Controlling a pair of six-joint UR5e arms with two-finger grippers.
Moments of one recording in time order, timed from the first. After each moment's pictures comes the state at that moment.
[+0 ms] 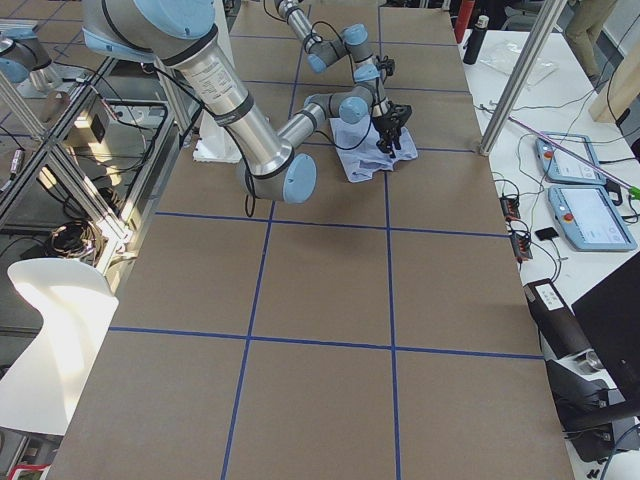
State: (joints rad) left arm -0.66 -2.17 -1.47 -2.15 -1.71 -1.01; right arm 0.63 -0.73 1.34 -1.42 1.57 1.60
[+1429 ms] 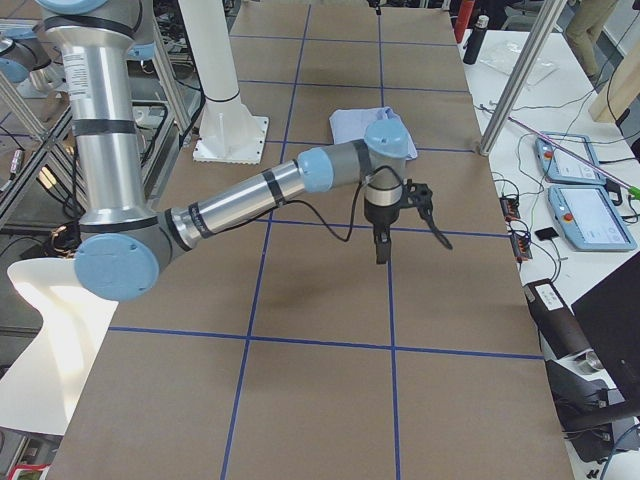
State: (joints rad) left arm -1.23 -1.70 -1.96 -1.76 -2.11 0.00; right arm 1.47 -1.58 1.93 -1.77 2.22 0.07
